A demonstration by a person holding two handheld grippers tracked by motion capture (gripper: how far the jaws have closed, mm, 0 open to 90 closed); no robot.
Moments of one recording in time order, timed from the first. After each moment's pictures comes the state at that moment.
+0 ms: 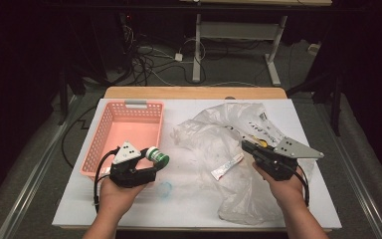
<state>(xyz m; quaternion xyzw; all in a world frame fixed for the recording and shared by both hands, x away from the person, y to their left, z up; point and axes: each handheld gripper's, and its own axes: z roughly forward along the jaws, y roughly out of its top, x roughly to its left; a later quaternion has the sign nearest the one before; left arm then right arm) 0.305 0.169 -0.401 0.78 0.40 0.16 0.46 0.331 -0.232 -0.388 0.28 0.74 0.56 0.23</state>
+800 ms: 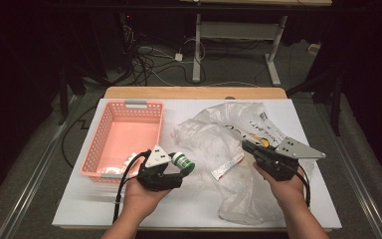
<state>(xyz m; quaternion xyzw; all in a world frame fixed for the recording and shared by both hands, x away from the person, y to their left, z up) 0.307 0.105 -0.405 0.81 0.35 0.13 0.45 0.329 -0.233 -0.385 0.28 0.74 0.57 0.24</state>
